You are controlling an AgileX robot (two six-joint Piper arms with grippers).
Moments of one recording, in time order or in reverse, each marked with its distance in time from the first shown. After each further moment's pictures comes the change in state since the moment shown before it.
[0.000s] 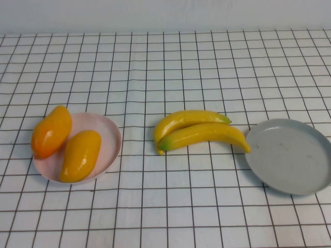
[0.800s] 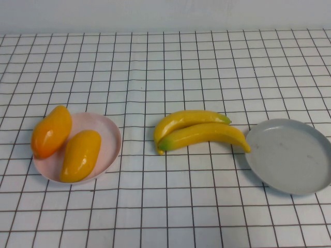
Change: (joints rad) right arm 0.000 0.703 -0.662 -0.471 0.402 -0.262; left arm 0.000 0.000 0.000 0.000 0.000 0.002
